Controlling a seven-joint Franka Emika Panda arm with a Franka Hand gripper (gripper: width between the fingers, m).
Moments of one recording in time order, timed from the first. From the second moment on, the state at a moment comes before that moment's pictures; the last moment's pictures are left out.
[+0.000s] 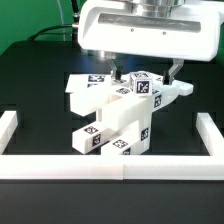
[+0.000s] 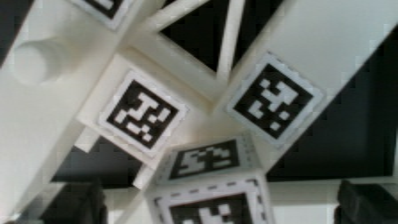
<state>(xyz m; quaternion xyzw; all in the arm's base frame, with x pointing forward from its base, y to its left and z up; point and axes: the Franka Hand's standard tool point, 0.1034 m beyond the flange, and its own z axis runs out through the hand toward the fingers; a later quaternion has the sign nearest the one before) 0.625 0.012 0.124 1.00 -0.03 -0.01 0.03</state>
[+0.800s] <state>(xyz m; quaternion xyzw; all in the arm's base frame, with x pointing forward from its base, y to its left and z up) 0.626 0.009 0.125 1.00 0.04 -0.01 0.04</state>
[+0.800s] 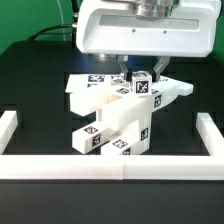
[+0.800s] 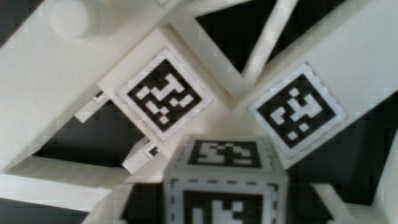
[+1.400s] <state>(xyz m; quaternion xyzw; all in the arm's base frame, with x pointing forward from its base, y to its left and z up) 0.626 0.004 0.123 0.97 -0.23 -0.01 0.03</state>
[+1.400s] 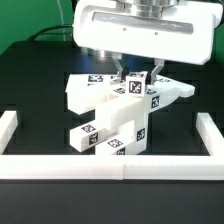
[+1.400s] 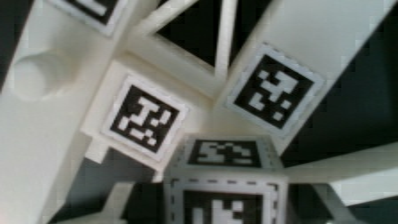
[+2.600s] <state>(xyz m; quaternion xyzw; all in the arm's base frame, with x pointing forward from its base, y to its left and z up) 0.627 0.007 0.123 0.82 -0.58 0.00 0.01</state>
